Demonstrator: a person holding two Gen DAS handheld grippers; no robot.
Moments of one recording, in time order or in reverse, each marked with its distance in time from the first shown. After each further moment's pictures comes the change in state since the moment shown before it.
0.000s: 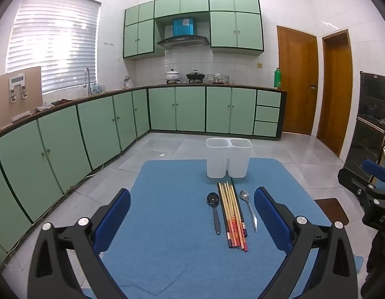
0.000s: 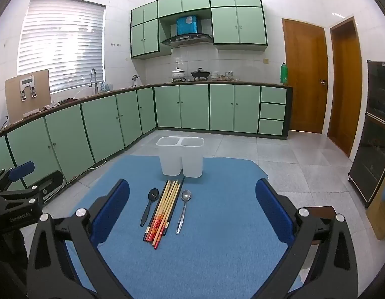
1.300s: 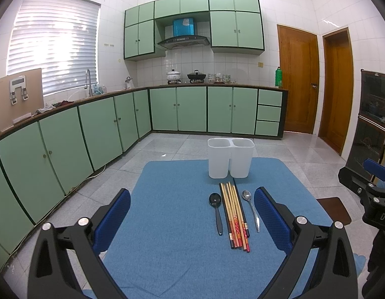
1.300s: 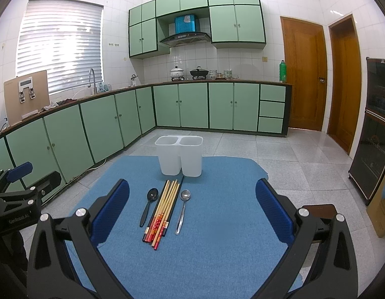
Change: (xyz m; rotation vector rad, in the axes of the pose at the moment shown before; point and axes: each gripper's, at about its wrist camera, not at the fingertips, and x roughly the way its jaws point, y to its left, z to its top) left arm 0.000 0.001 0.000 0.014 0.000 0.008; right arm 0.005 -0.012 -0.004 0.011 0.005 -0.003
